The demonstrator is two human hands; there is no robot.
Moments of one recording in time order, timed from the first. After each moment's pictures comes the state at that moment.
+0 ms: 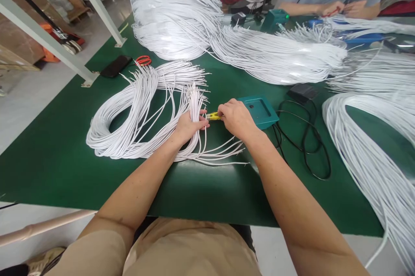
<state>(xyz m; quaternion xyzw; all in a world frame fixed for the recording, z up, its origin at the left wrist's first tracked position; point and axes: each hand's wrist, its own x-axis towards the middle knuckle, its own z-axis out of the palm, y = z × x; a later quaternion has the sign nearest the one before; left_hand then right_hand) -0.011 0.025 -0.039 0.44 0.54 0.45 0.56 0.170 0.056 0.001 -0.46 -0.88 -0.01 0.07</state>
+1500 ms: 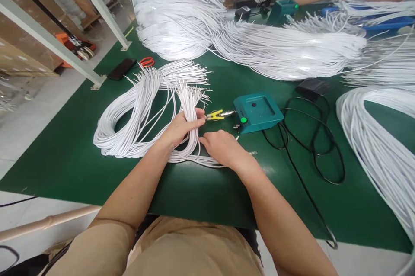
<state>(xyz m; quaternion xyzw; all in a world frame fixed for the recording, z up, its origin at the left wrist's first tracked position) -0.028 0.015 -0.019 0.45 0.48 0.45 0.61 0.132 -0.011 0.002 -0.49 -0.84 0.21 0.02</state>
